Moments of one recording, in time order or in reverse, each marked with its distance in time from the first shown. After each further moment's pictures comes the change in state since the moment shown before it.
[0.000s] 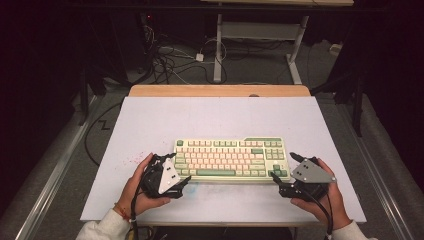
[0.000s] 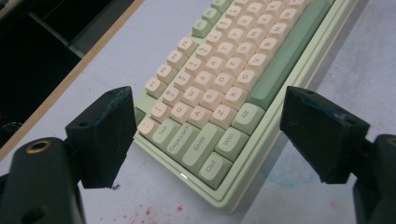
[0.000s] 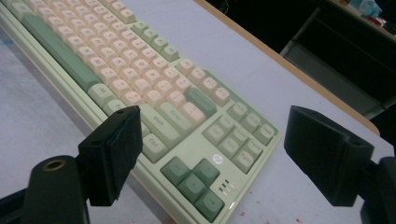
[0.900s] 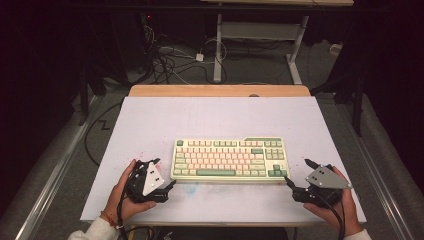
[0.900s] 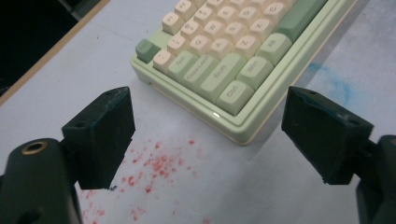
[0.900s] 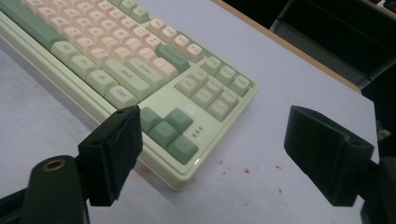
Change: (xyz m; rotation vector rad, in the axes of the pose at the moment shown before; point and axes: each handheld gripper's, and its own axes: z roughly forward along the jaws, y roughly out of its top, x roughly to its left) left arm 0.011 -0.044 -0.010 0.069 0.019 -0.088; right arm -0.016 -0.039 -0.011 0.040 -0.049 0.067
